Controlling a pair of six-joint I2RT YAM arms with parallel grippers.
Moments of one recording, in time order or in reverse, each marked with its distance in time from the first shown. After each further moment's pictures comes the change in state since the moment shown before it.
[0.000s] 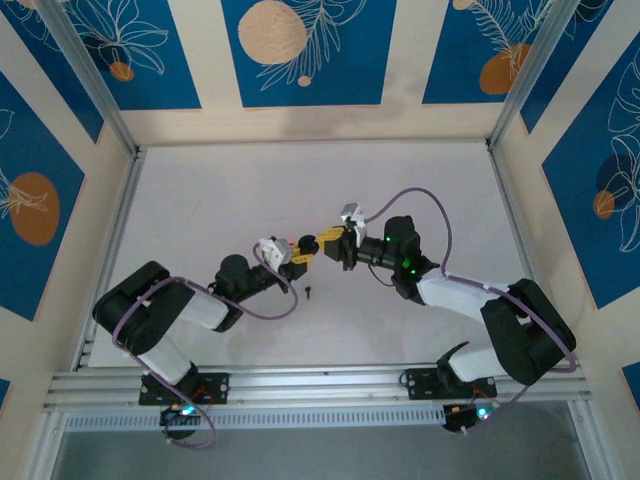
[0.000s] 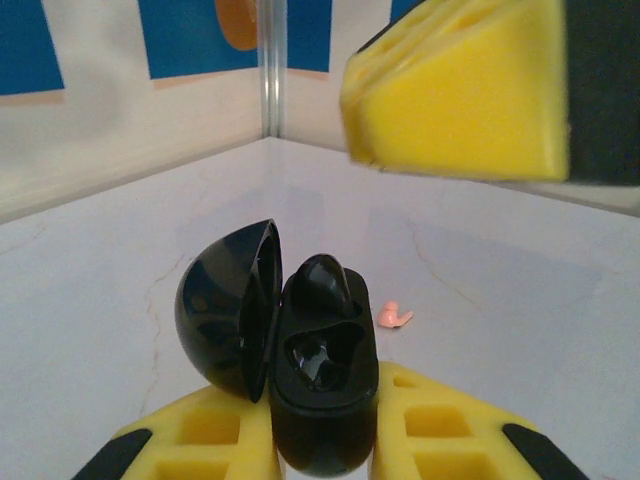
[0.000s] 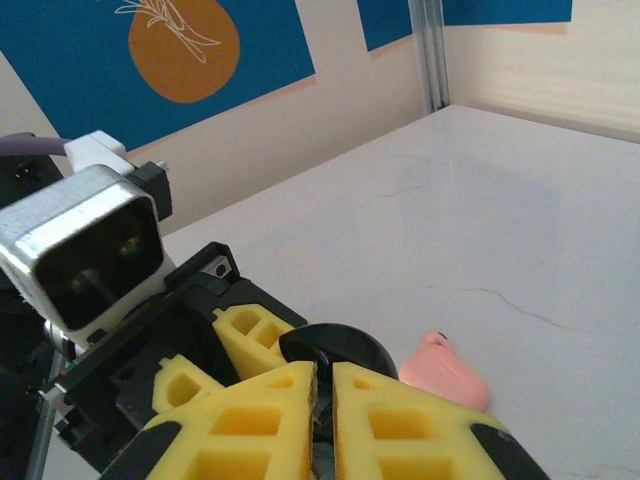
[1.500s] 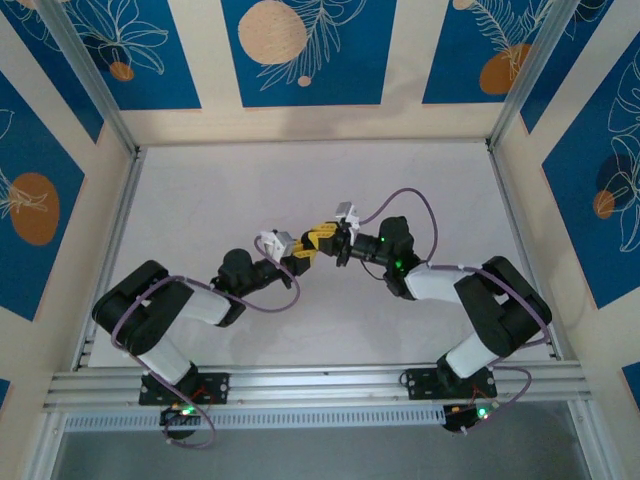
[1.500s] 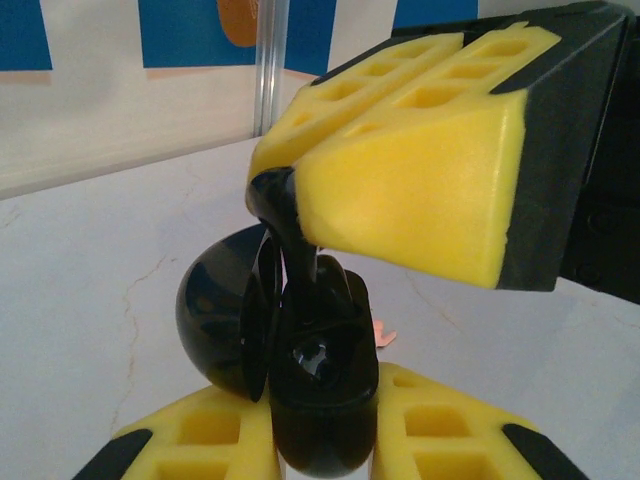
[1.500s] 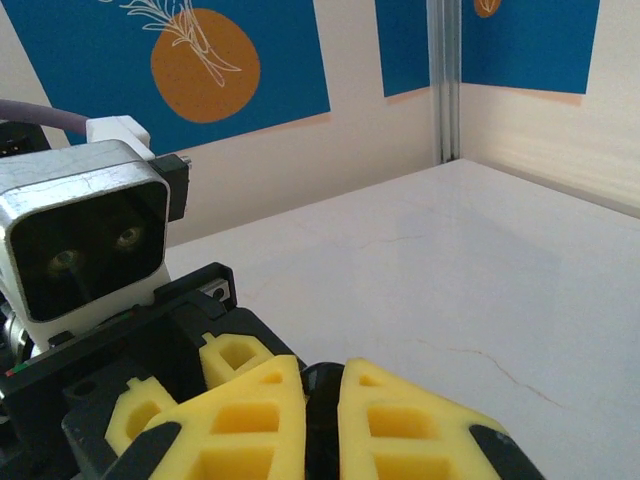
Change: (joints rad) left arm 0.000 -0.005 0.057 -0.051 0.026 -0.085; right arm 0.001 0.173 0.005 0.289 -0.029 -0.051
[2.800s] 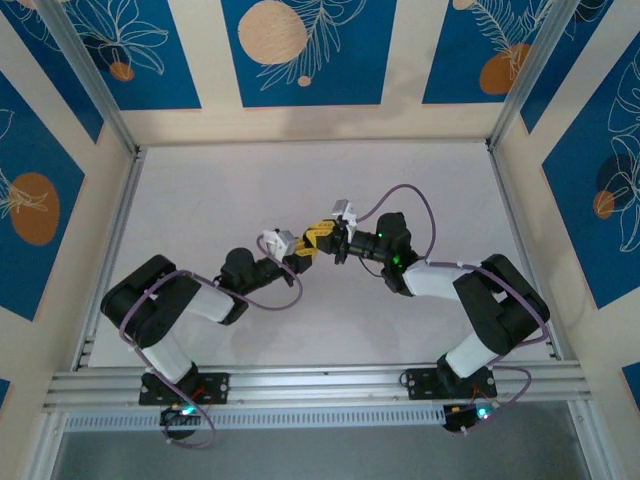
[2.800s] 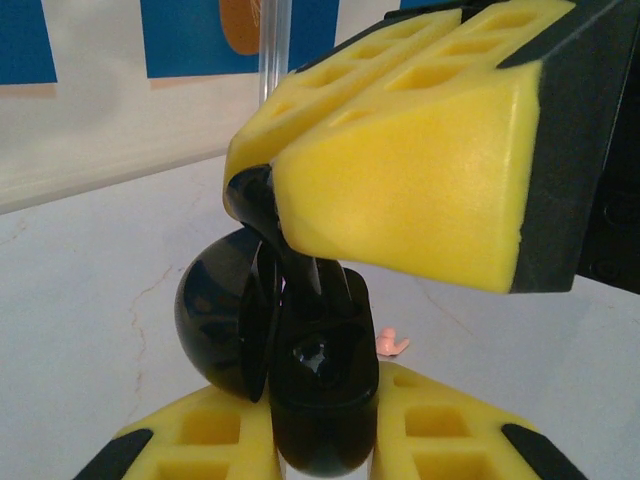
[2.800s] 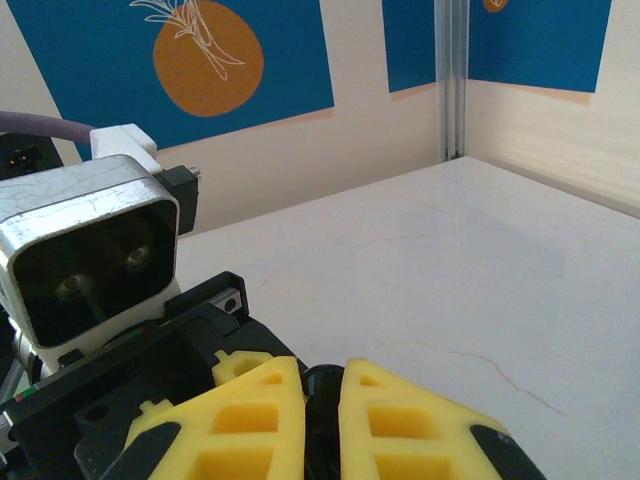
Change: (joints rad) left arm 0.001 0.059 0.022 0.050 -0.003 0.016; right arm 0.000 0.021 0.043 -0.034 -0.019 -0.022
